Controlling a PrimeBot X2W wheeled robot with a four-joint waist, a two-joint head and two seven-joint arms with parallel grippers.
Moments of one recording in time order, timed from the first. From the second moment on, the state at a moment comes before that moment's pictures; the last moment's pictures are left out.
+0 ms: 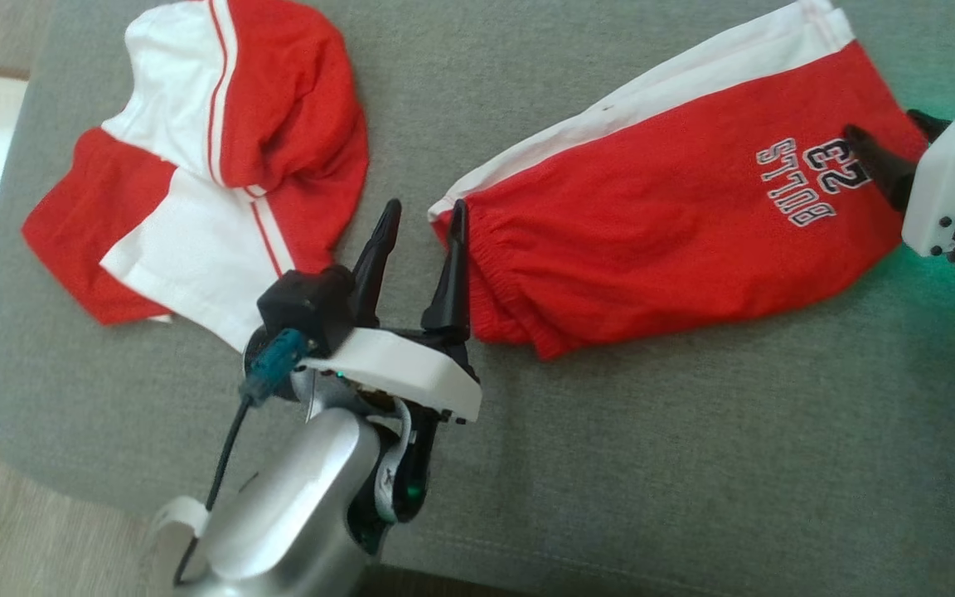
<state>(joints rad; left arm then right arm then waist) -0.41 0.12 -0.71 0.12 -0.65 0.36 -0.25 -0.69 -0.54 0.33 0.42 0.61 0.12 0.64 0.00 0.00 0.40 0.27</state>
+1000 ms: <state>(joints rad) -0.26 0.05 -0.57 0.05 -0.45 0.19 -0.25 -0.71 -0.42 0.10 0.49 0.61 0.12 0.69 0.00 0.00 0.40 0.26</state>
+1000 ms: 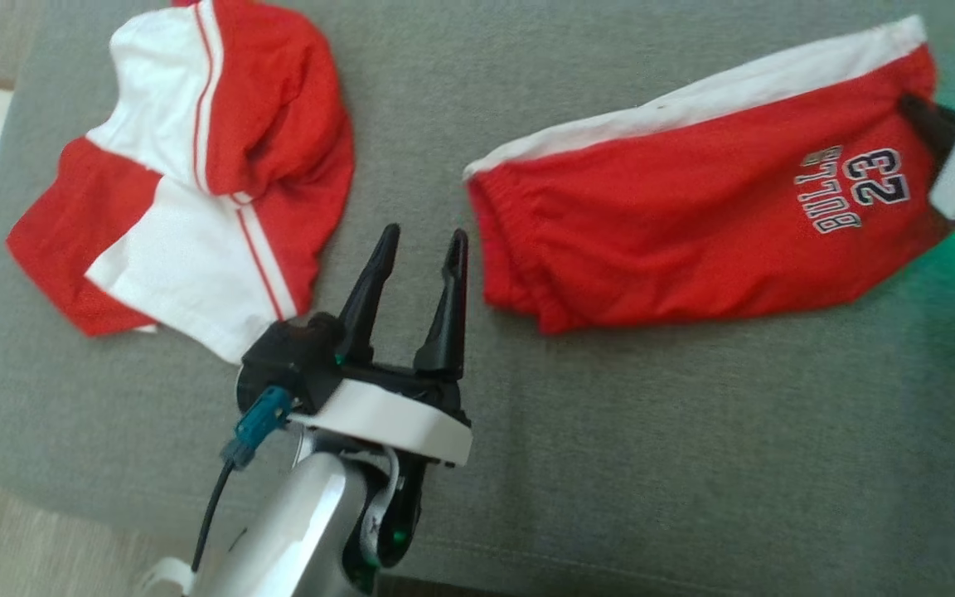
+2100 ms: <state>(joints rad) -0.15 0.05 -0.53 0.10 -0.38 0.14 -0.25 -0.55 -0.06 -0.21 0.22 0.45 0.12 0.88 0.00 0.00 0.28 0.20</state>
